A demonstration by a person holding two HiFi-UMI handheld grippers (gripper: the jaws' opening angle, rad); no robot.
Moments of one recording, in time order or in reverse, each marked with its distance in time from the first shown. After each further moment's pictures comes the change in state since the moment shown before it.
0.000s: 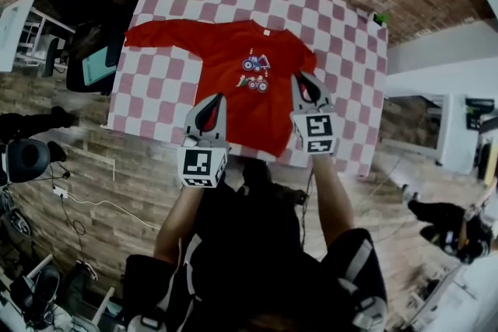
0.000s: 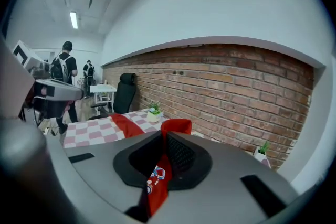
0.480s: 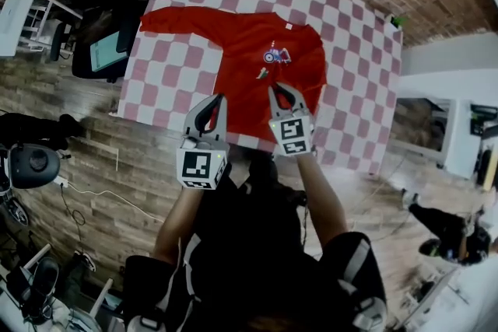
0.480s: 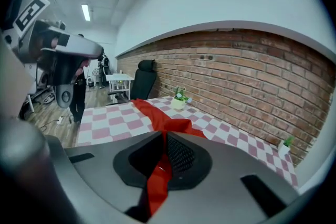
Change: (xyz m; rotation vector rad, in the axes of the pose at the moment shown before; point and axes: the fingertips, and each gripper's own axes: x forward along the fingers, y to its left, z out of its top) left arm -0.048 0.055 -0.018 -0.041 -0.004 0.026; right arm 0.046 0.140 -0.070 -0.063 0.094 0.135
